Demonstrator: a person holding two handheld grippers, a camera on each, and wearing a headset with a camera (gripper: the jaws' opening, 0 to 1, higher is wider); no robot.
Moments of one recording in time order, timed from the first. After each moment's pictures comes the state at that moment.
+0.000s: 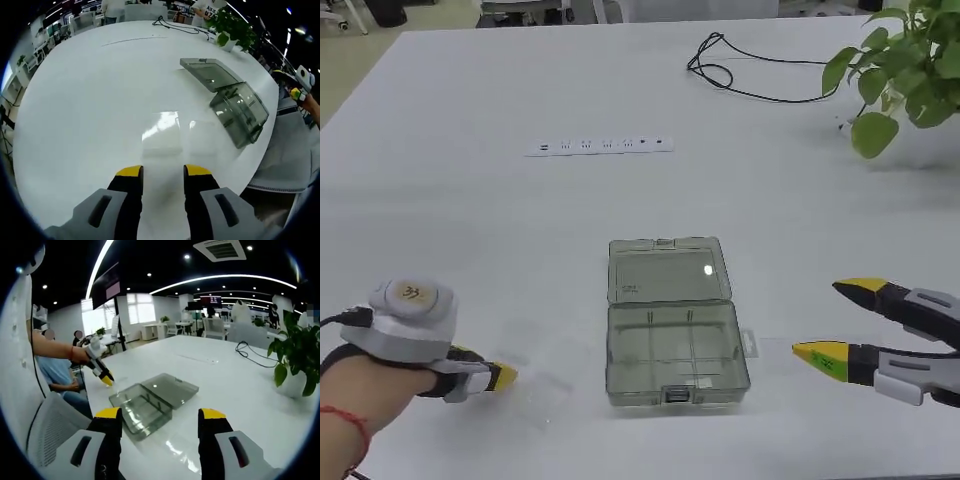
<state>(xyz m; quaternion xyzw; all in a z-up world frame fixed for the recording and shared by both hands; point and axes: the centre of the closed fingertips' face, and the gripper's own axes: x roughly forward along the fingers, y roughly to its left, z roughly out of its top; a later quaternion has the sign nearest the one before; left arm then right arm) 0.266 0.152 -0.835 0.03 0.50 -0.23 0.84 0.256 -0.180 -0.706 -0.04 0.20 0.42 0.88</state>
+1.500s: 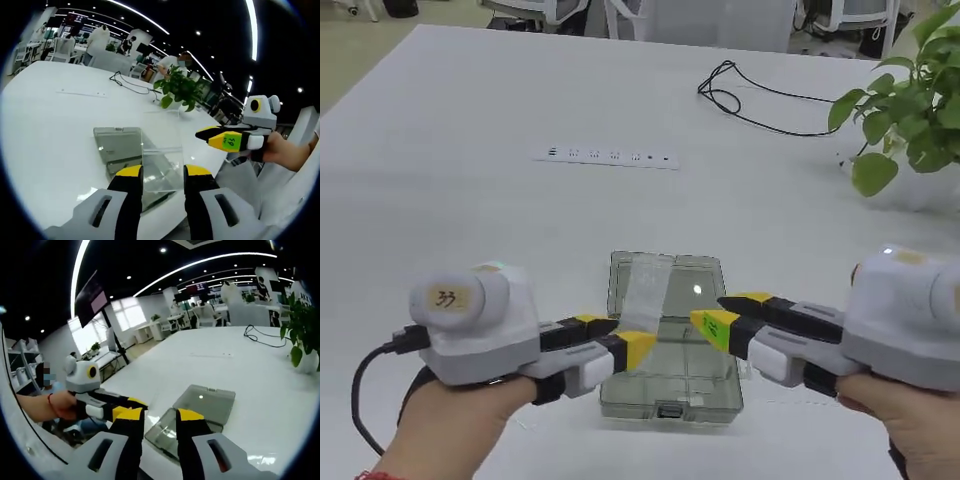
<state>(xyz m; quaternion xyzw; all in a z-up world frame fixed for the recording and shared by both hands) 0.259 -0.017 -0.710 -0.16 0.28 -0.38 0.87 0.259 -0.068 -0.671 0.07 0.26 0.39 0.88</state>
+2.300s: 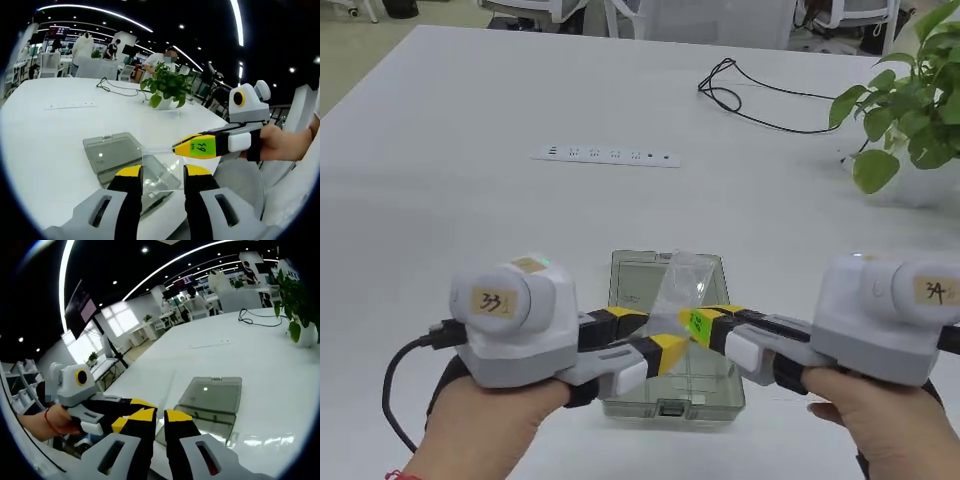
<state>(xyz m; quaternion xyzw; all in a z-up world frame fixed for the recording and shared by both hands) 0.254 -0.041 -0.698 -0.10 0.26 -0.41 0.87 0.259 -0.057 -0.681 0.15 0.29 0.36 0.87</state>
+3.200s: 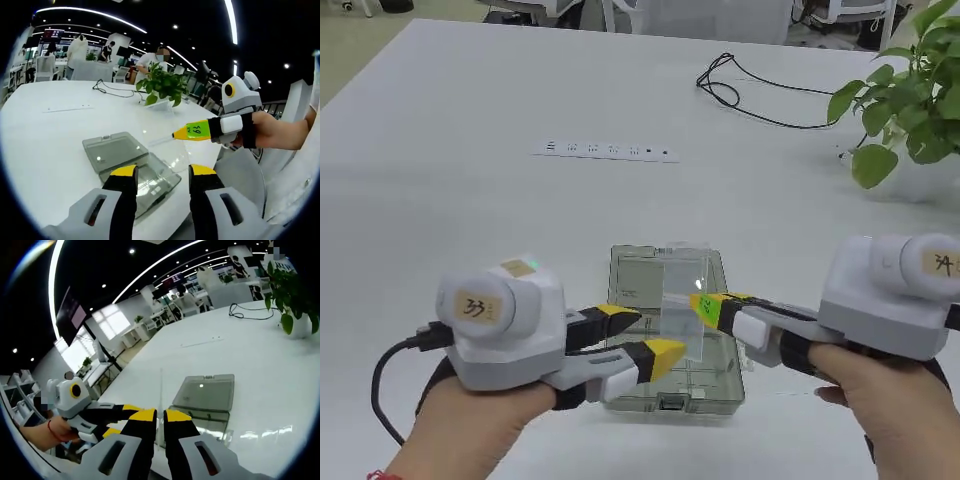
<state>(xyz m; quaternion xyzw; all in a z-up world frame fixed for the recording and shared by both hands) 0.247 -0.030 -0.702 -0.09 0.25 -0.43 0.86 0.272 -0.073 -0.680 0.16 0.31 0.32 0.88</state>
